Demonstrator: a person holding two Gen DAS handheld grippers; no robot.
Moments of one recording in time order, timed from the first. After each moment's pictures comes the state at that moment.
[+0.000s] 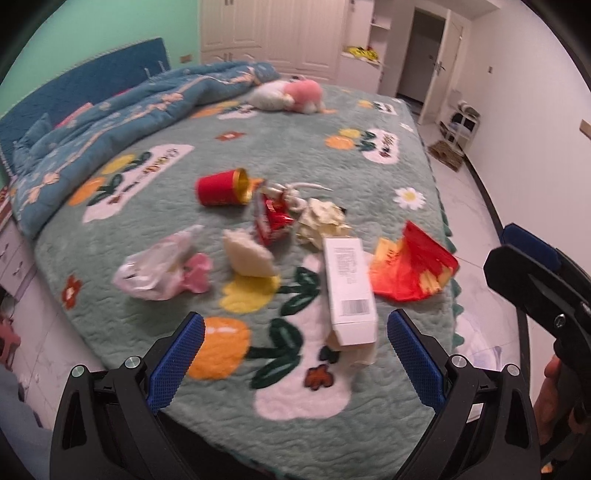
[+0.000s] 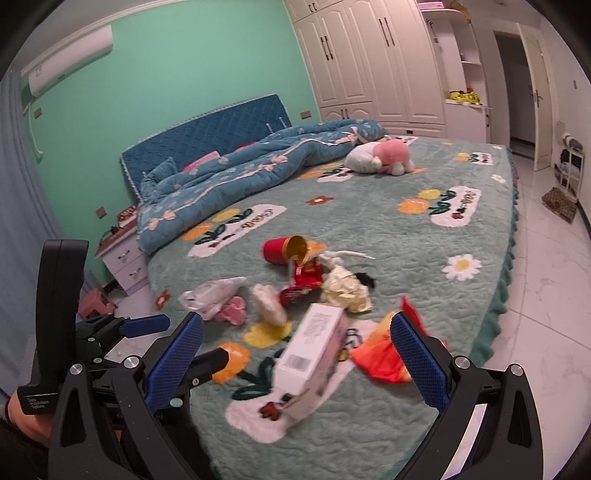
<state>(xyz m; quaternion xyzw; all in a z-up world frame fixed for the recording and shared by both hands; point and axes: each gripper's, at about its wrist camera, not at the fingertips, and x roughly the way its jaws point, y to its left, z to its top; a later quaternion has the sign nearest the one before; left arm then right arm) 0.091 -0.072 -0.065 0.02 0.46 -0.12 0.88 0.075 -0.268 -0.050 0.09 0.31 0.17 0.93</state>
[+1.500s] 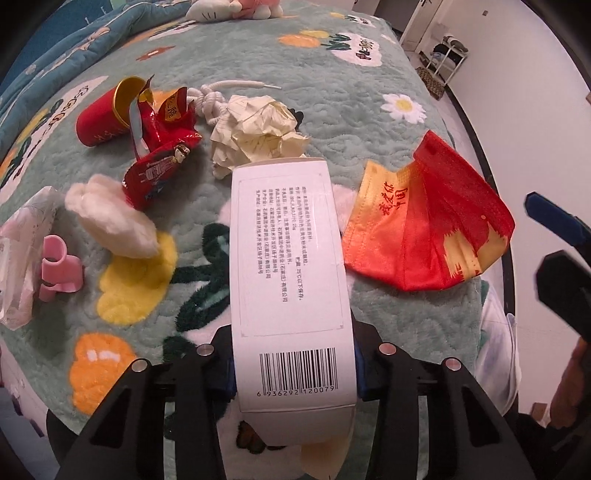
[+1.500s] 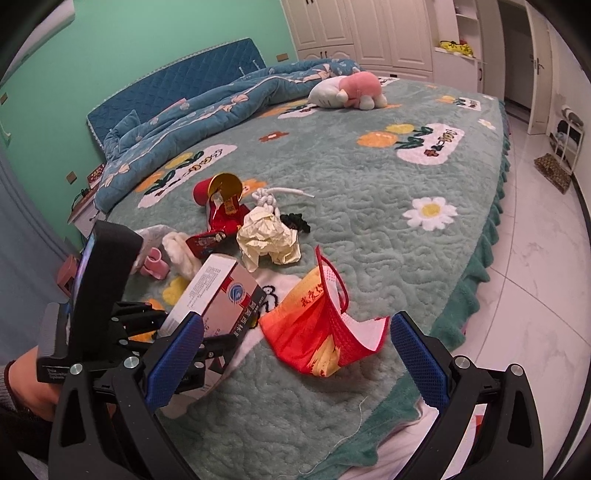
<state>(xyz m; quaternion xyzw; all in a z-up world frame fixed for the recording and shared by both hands) 0.160 -0.124 -0.168 0.04 0.59 -0.18 0.79 0.145 -0.318 -0.128 0.06 0.43 0.16 0.89</state>
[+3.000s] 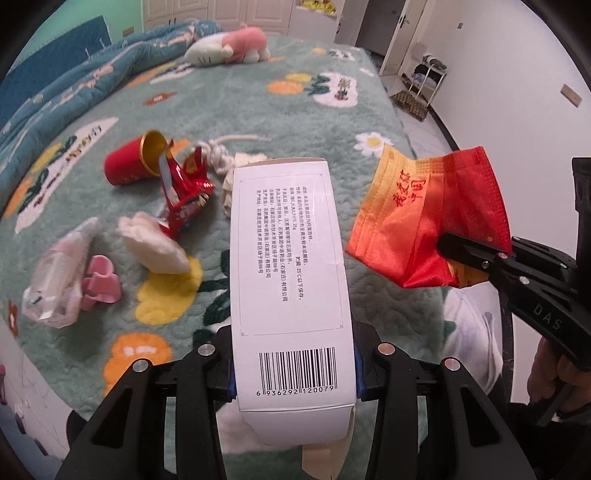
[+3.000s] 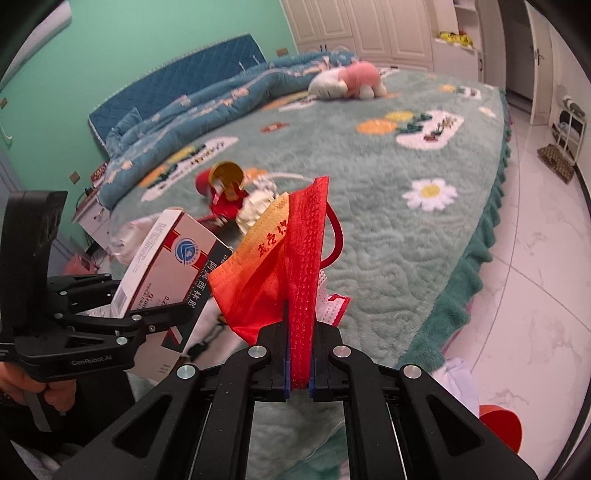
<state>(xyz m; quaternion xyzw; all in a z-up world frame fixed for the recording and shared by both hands) 0.126 -0.115 -0.112 0.05 0.52 -0.20 0.83 0.120 -0.324 -0.123 0.08 0.42 0.16 0.89</state>
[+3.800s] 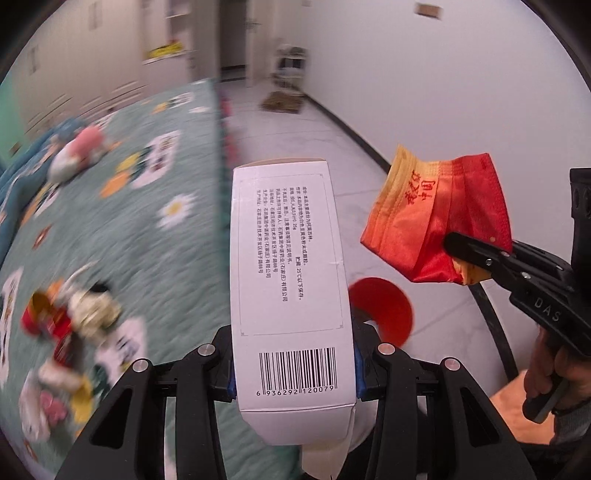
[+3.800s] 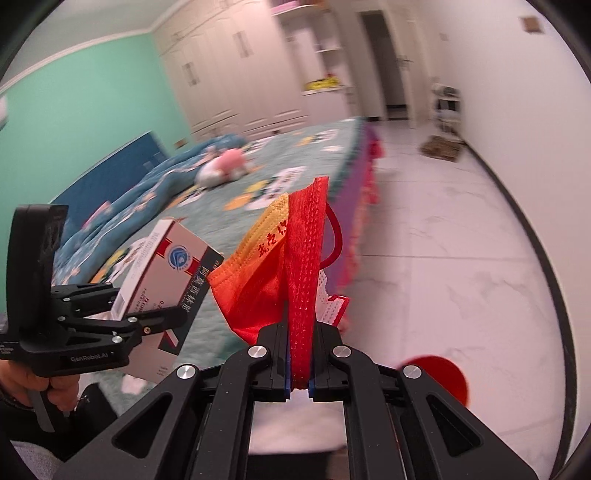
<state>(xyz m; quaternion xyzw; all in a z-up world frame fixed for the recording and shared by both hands) 0.048 -0.303 -0.062 0.19 0.43 -0.41 0.78 -0.064 -0.501 -0.082 0.20 0.31 -0.07 0.93</state>
